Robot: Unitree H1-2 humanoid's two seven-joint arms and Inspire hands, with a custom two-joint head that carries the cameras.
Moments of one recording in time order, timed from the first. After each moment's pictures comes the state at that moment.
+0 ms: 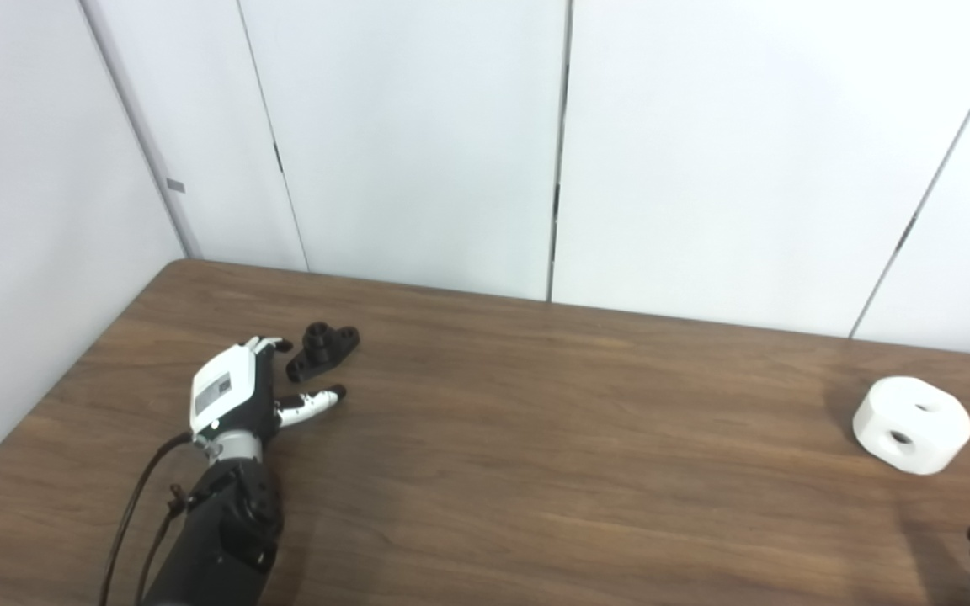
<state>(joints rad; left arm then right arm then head) -0.26 0.36 0.02 0.21 0.69 0.43 0.18 0.27 -0.29 -0.18 -0.12 0.09 -0.24 0.16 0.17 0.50</state>
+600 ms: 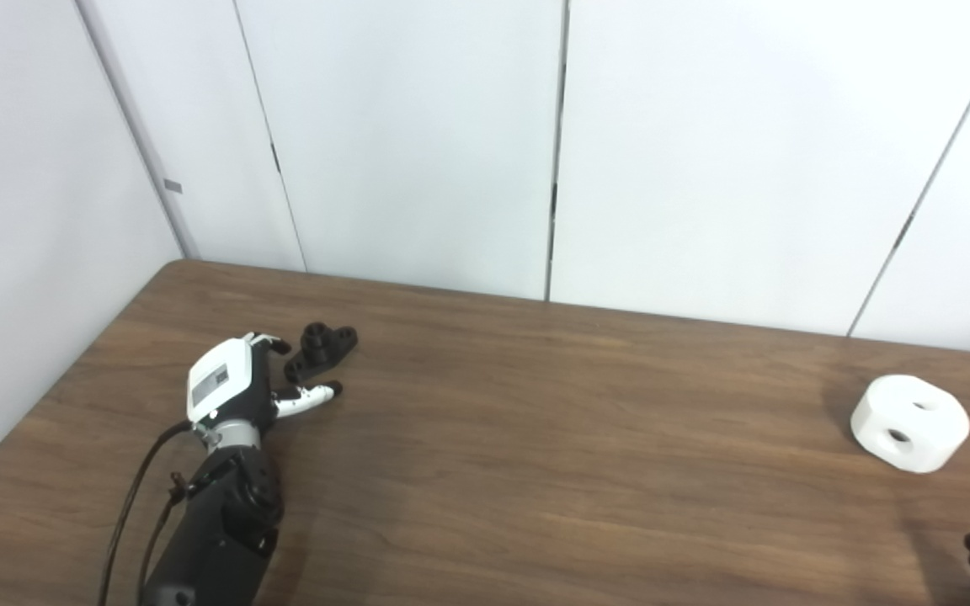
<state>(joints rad) -0.29 0.37 0.01 0.24 0.69 0.46 0.18 0.28 -0.29 -0.18 -0.13 0.09 -0.21 0.16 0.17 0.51</state>
